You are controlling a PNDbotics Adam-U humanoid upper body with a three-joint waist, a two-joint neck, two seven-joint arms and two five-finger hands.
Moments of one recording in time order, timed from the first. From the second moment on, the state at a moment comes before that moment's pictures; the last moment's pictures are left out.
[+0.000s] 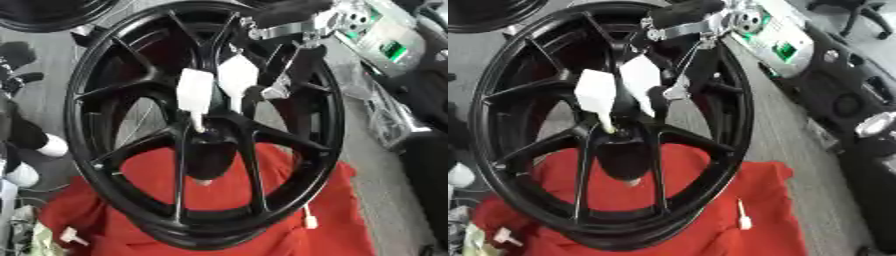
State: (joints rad) left arm -0.48 0.32 0.00 -1.55 0.21 0.10 0.07; right arm -1.02 -0.65 0.55 -1.45 0.21 -0.42 0.76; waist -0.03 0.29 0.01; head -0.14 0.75
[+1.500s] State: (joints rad) left arm -0.46 0.33 0.01 -1.55 0.21 0.10 0.08; right arm -0.83 -0.98 0.12 -1.54 -0.15 -0.29 0.78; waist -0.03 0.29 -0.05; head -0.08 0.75
